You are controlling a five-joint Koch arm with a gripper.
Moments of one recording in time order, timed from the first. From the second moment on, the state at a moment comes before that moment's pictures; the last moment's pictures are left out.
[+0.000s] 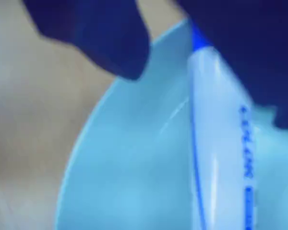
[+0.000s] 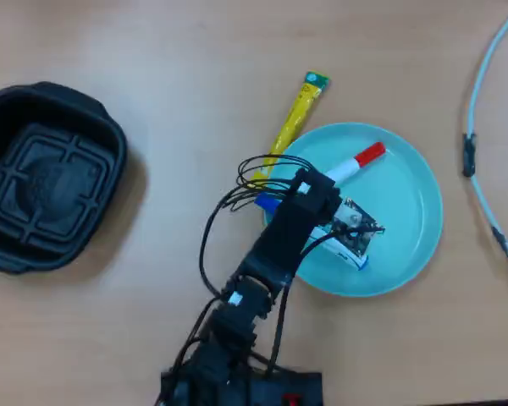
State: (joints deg) arm 123.6 79.1 82.3 94.0 21.4
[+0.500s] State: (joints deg) arm 123.7 68.5 84.2 93.3 21.4
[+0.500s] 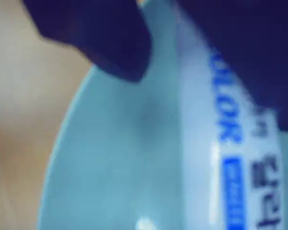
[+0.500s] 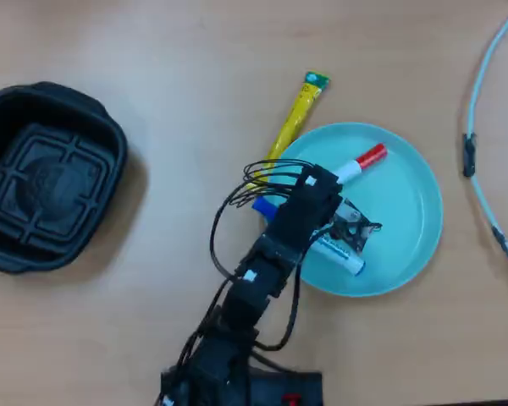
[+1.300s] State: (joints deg) arm 122.2 64.6 82.6 89.6 16.5
